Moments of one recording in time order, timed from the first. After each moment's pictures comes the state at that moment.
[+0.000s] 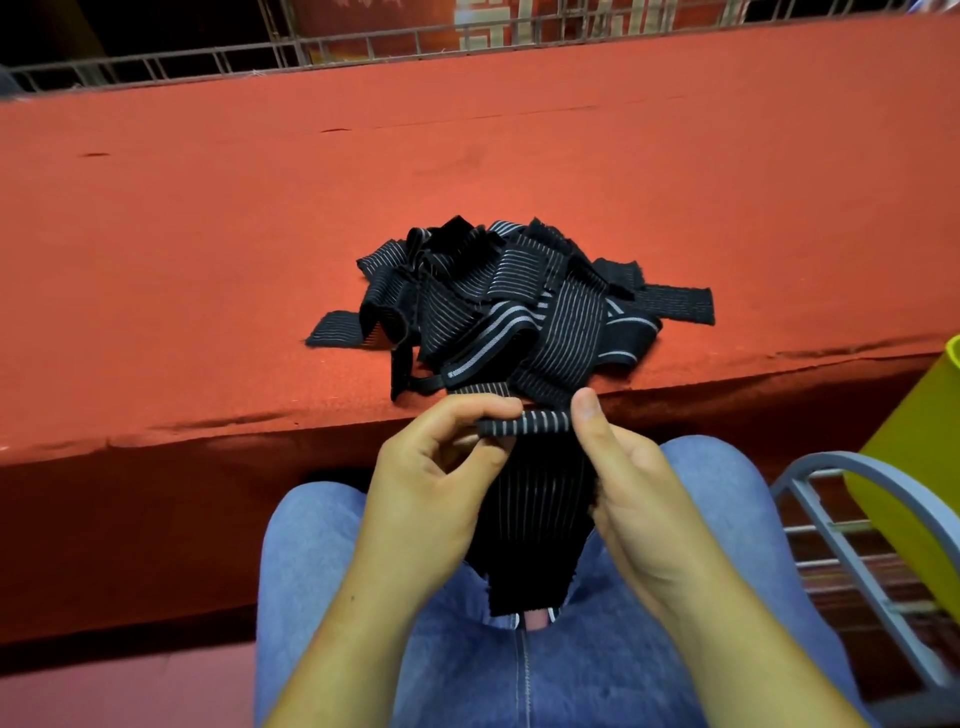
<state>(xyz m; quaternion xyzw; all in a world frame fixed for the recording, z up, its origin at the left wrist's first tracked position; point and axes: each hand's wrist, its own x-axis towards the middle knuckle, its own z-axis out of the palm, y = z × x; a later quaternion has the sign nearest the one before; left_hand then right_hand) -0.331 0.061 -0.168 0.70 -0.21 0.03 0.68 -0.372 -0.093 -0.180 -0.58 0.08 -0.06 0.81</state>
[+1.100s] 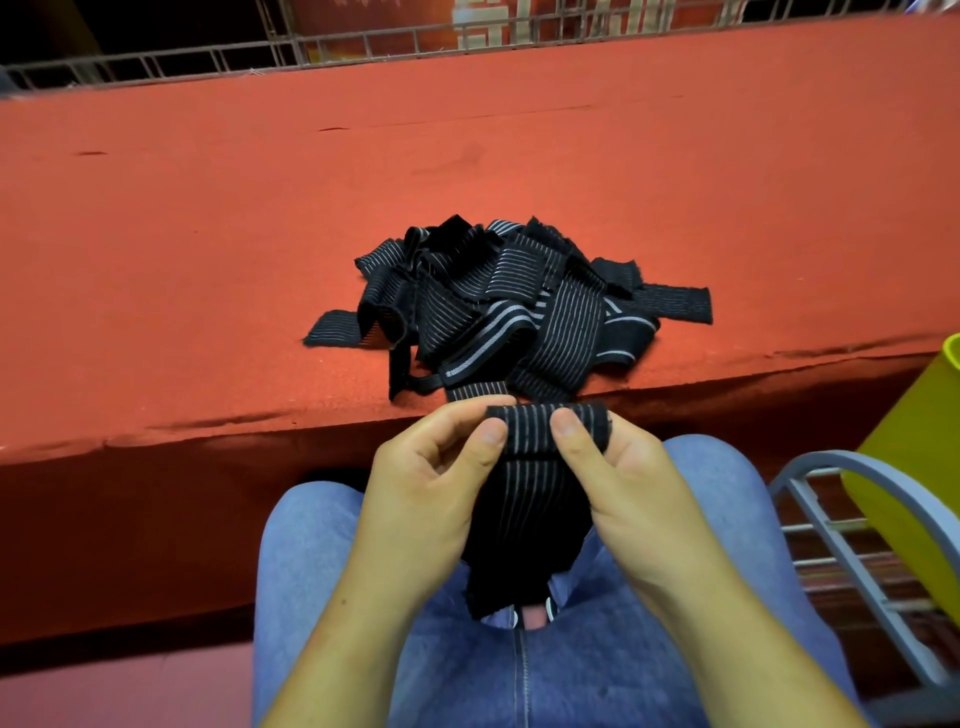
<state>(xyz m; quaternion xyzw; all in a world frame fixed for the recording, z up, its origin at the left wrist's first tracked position) -0.333 0.062 -0.170 0.68 -0.17 -0.01 0.71 -0.372 -0.095 -0.185 -0.64 0.03 -0.12 0.76</state>
